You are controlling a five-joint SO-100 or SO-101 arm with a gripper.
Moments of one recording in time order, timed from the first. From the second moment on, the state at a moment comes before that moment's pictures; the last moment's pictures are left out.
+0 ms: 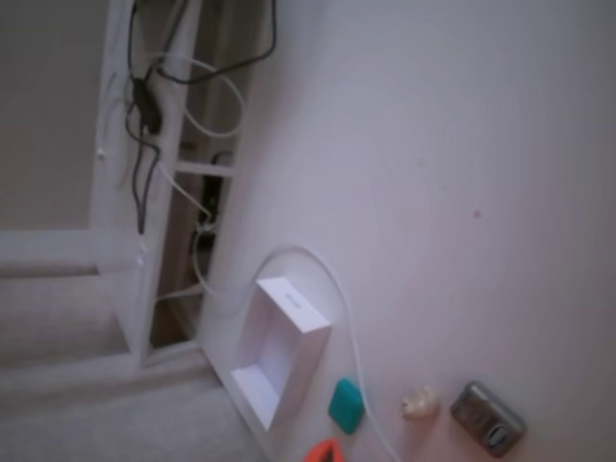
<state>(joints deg) -8.8 187.6 168.6 75.1 -12.6</state>
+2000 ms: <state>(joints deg) -11.5 109.8 107.6 91.1 -22.8</state>
